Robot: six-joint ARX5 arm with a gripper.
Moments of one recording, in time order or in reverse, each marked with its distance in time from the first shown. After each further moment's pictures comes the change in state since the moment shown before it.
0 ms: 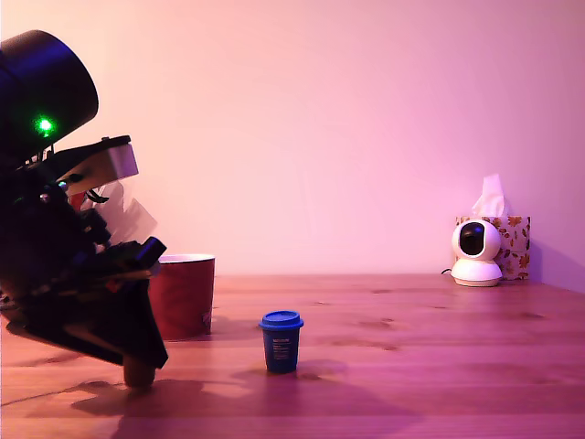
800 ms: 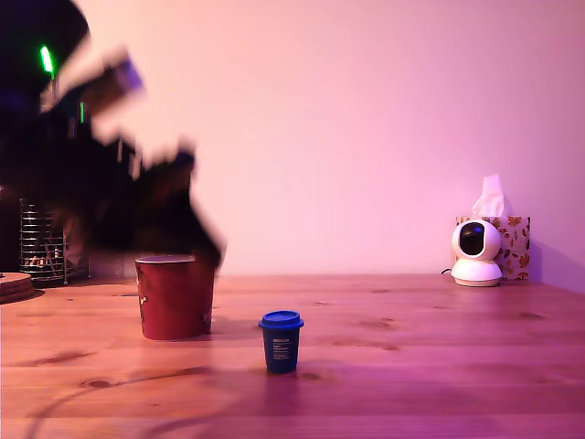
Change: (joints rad) arm 0.002 -0.089 0.002 0.346 0.079 0.000
